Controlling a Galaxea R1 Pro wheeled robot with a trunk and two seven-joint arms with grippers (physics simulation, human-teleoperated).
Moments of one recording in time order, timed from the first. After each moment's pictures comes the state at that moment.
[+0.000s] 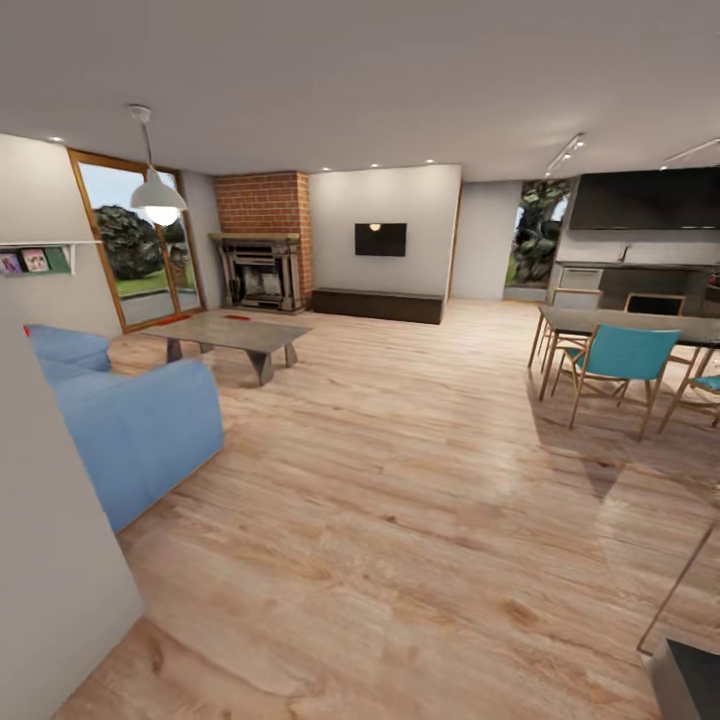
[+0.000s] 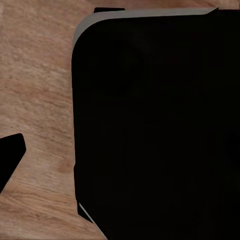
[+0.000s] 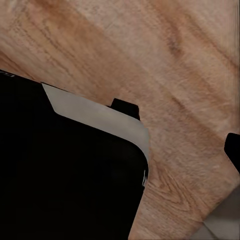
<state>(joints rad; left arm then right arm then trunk) 0.00 0.00 0.01 -0.04 0.02 -0.02 0.00 -0.14 0.04 0.58 0.02 -0.24 -0.12 -0.07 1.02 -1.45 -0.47</state>
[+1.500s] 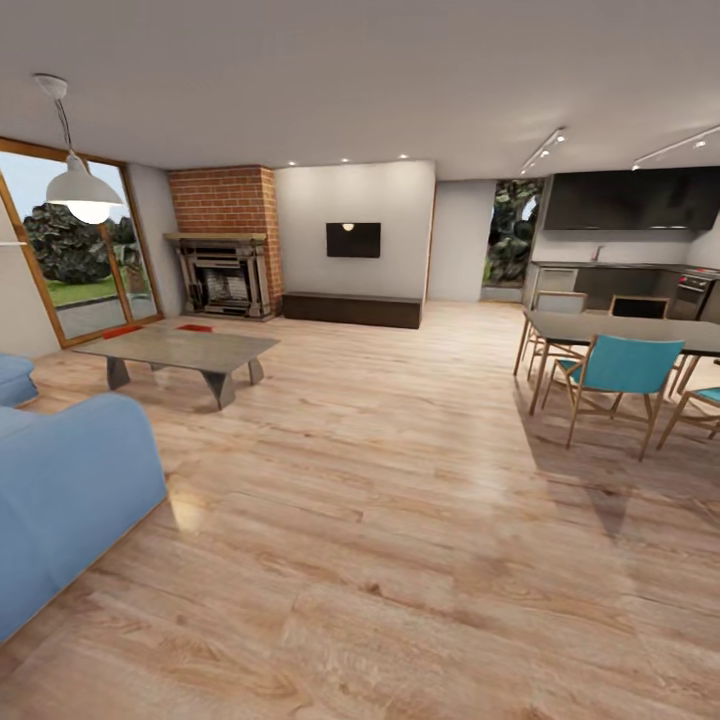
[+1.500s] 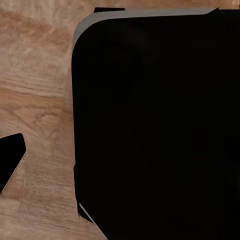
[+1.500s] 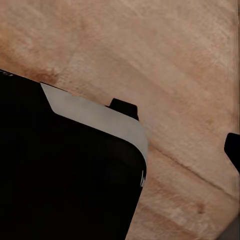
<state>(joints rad) 0.00 0.00 0.01 -0.04 0.02 -0.02 0.00 -0.14 0.03 0.59 0.02 -0.24 -0.12 -0.07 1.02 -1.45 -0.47</state>
